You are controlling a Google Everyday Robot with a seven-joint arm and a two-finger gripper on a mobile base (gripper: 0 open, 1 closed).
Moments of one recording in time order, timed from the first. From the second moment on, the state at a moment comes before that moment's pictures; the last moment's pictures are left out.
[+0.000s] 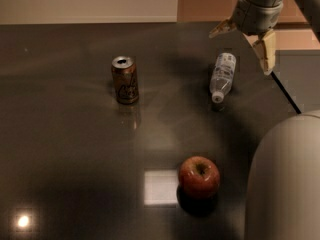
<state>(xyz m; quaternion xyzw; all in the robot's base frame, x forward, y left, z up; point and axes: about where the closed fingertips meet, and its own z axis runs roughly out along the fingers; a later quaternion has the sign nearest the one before) 0.642 -0.217 0.924 -0.90 0.42 -0.07 0.06</state>
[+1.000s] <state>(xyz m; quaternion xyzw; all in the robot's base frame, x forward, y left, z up) 0.639 -0.193 0.883 -0.94 0.35 -0.02 0.04</state>
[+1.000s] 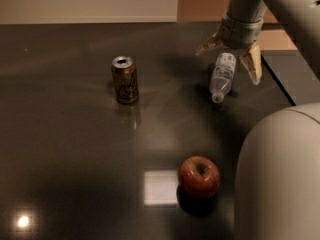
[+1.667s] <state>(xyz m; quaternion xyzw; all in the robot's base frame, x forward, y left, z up) 0.642 -0.199 0.858 -0.94 0.34 0.00 0.03</state>
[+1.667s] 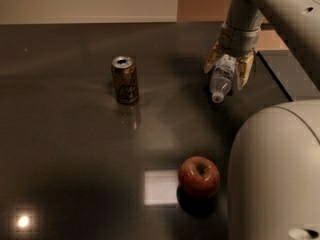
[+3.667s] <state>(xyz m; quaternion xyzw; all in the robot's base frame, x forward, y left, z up) 0.508 -0.147 0.881 -0.86 0.50 -0.02 0.03</state>
